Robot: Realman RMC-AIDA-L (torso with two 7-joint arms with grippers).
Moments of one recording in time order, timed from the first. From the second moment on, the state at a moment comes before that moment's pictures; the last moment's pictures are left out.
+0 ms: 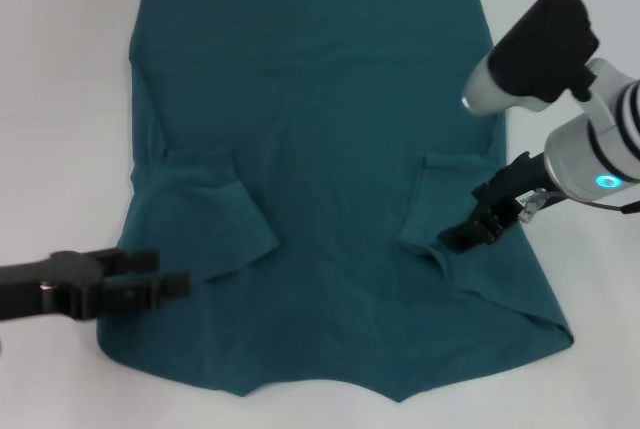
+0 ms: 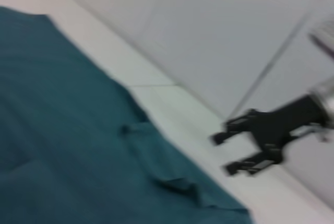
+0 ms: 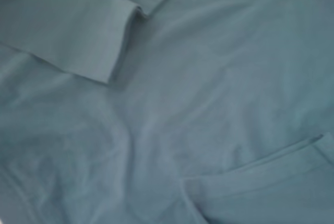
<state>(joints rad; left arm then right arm) -0.47 -2.12 0.55 0.98 2.14 1.78 -1.89 0.60 2.10 -1.36 -1.41 -2.69 -1.42 2.51</state>
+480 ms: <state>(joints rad) -0.49 -2.12 0.60 1.20 2.41 1.70 -2.33 0.62 2.09 -1.26 -1.43 -2.62 -1.53 2.44</state>
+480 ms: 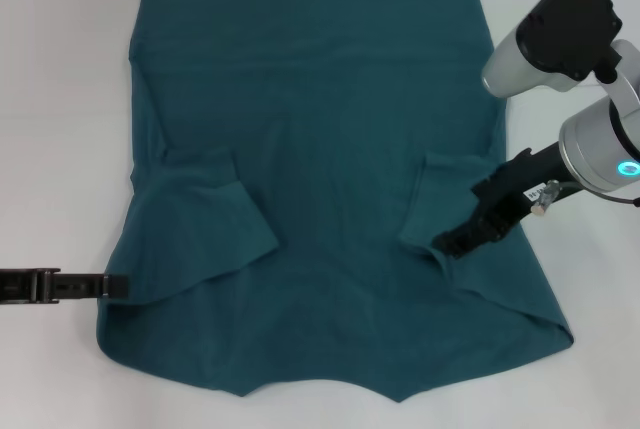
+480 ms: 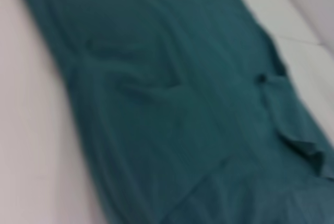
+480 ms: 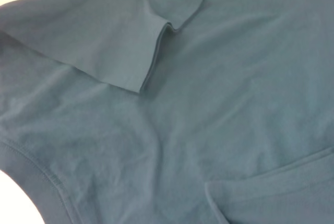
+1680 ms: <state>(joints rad) -0.48 -2.17 0.90 1.19 2.56 1.40 -2.48 0.60 2.09 -1.27 -1.41 -2.63 -1.52 2.44</state>
